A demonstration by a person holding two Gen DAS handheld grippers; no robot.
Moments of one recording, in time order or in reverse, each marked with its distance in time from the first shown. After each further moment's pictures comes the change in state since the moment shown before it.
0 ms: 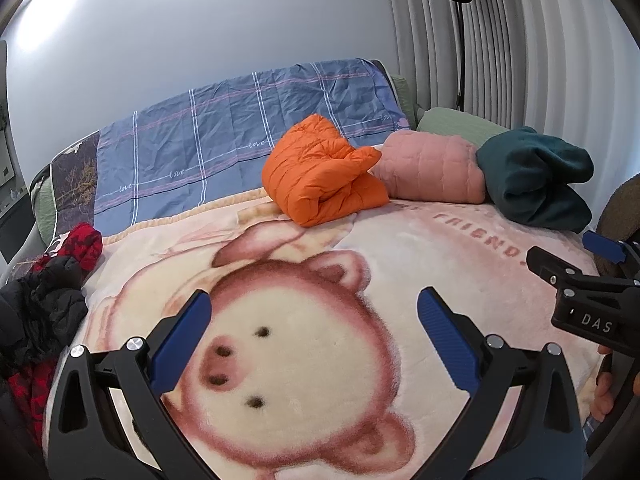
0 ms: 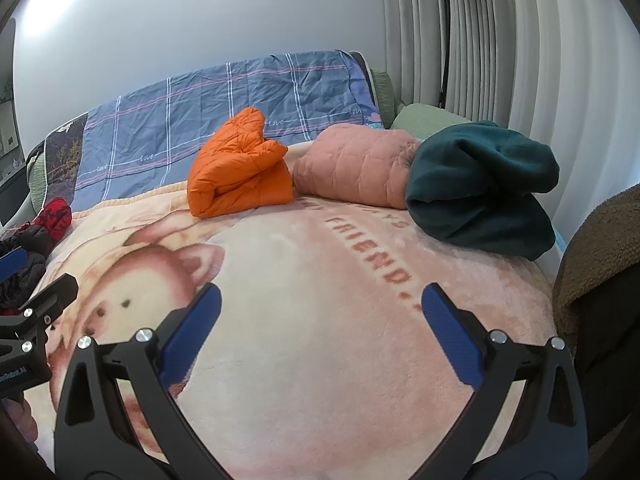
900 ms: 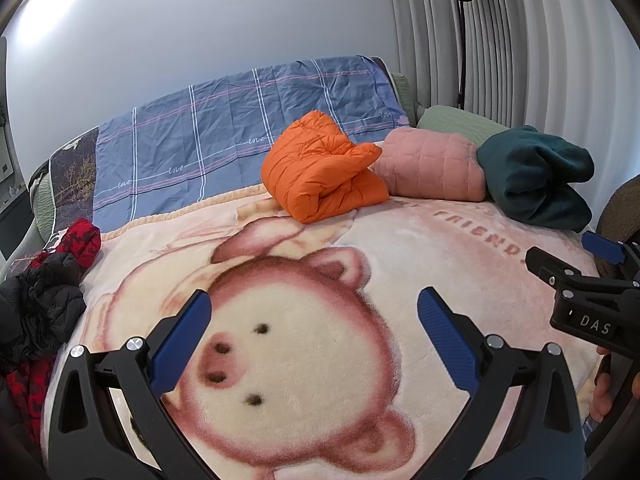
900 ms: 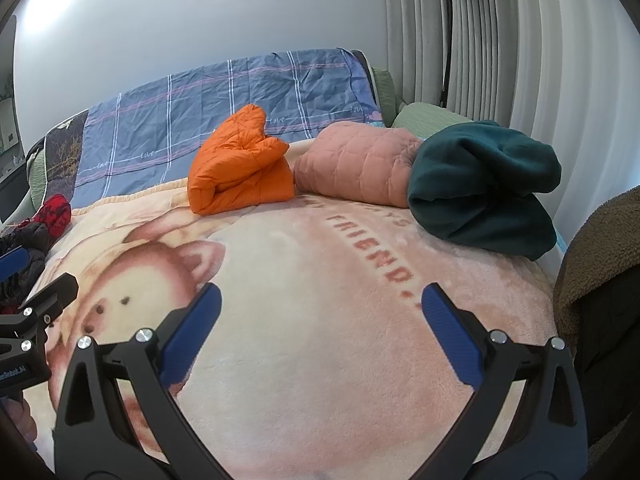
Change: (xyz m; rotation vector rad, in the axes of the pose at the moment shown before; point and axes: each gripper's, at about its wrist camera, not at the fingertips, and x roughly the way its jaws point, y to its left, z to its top) left arm 0.001 0.002 0.000 -0.007 0.006 -0.007; right arm 0.003 0.000 0.000 -0.004 0.008 -0.001
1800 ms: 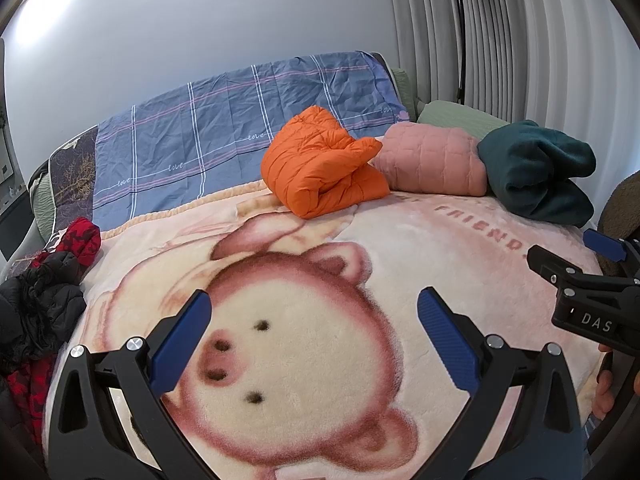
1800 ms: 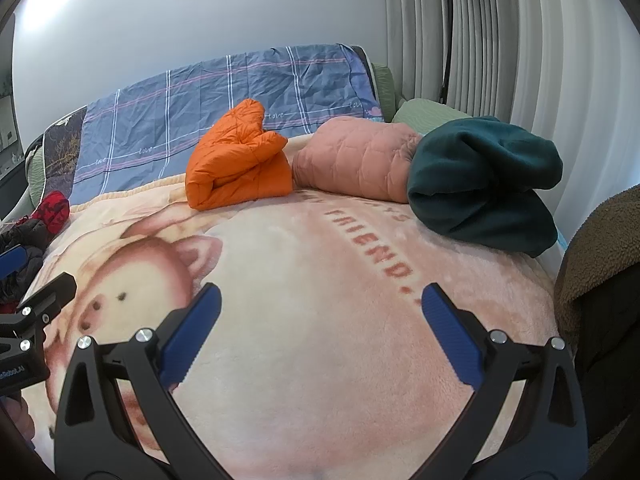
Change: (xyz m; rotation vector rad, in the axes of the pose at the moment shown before) left arm 0.002 0.001 -0.004 0.002 0.007 0.000; right arm 0.006 -0.003 -0.004 -0.006 0.009 0.001
